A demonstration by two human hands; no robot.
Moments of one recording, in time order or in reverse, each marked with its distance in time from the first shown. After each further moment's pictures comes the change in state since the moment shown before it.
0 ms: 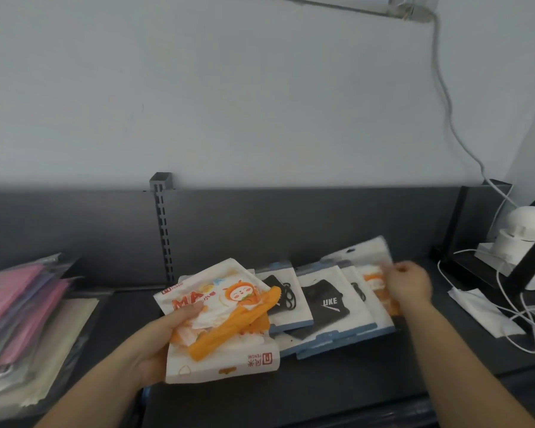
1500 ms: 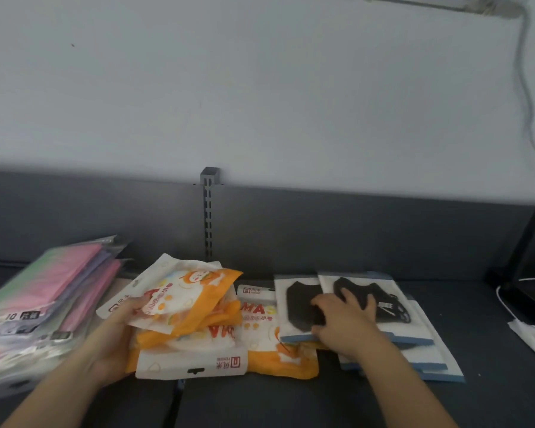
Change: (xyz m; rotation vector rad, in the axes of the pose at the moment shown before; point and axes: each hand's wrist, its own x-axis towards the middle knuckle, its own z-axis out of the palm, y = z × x) left_hand 0.000 -0.001 -0.112 -0.252 0.120 0.147; right_hand -0.126 -0.053 0.085 -0.837 -0.585 -0.714
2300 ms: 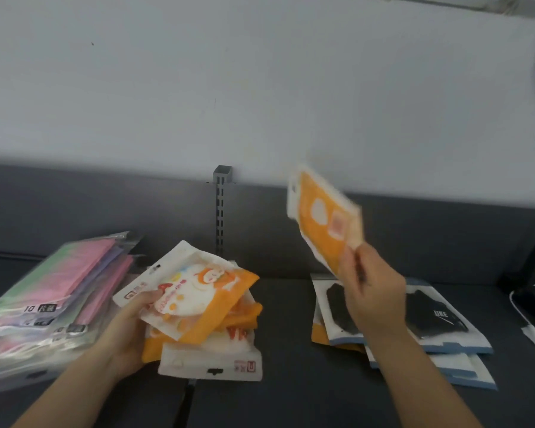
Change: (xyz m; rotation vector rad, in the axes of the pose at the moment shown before) left_hand -0.002 -0.002 0.000 -0.113 -0.031 0.112; right_hand -0.014 -0.017 -0.036 0.490 1.189 -0.477
